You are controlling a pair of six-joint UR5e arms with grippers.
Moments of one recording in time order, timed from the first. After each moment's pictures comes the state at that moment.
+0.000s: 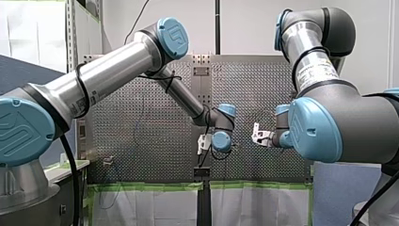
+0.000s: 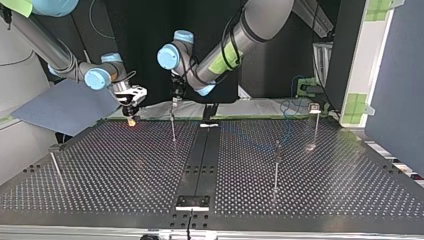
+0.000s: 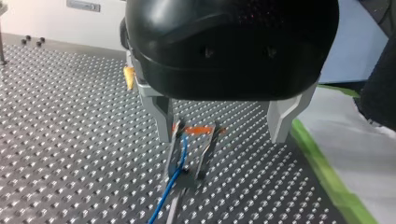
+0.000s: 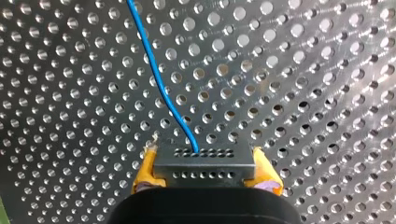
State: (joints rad) left arm -0.81 -2.52 -1.28 -2.75 -2.12 -1.59; right arm 1.74 -0.77 1.61 -0.69 1.22 1.73
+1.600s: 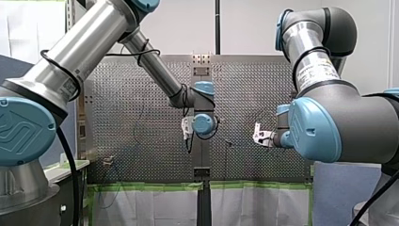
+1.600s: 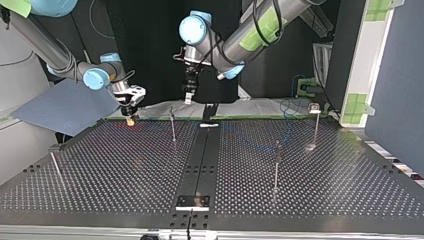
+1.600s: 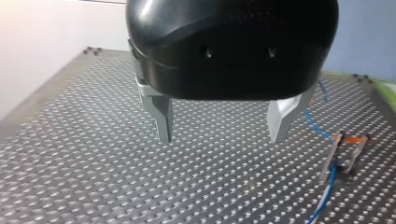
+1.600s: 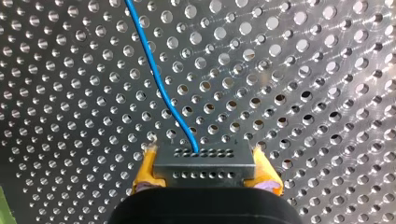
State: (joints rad) left arm -0.79 -2.16 -1.70 -2.42 -2.13 -1.69; right arm 1.73 -0.77 1.61 -0.68 1.22 1.72
